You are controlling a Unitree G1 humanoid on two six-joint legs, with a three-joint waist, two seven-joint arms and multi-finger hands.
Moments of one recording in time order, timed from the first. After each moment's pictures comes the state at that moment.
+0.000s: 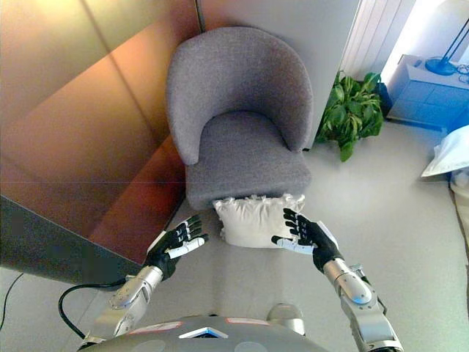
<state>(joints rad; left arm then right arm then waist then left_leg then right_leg) 0.31 0.34 -0.21 0.23 -0.40 -0.04 -0.12 0.37 -0.43 0.11 0.08 0.19 -0.03 0.23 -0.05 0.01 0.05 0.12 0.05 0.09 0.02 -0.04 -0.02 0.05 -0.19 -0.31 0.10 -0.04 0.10</state>
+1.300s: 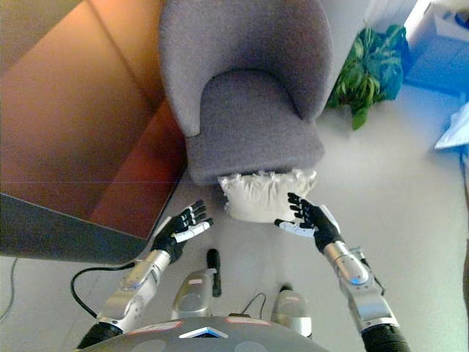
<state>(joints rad) 0.18 0.39 -0.23 0.26 -0.43 -0.04 -0.05 0.25 -0.38 0.15 0.15 0.18 -0.03 0.15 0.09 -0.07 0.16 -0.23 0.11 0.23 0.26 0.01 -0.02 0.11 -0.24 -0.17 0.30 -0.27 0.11</state>
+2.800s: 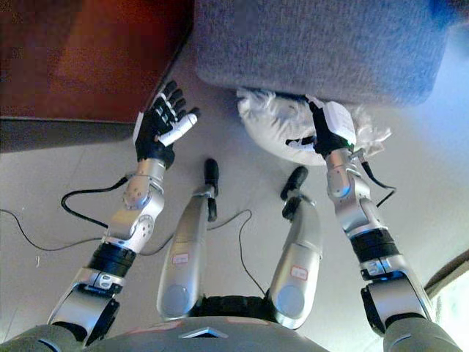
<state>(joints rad) -0.35 0.33 -0.23 0.22 -0.49 -0.15 0.27 -0.43 -0.50 0.22 0.32 -0.45 0.09 -0.15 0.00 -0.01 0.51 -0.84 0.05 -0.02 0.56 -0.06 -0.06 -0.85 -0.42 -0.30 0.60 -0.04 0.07</state>
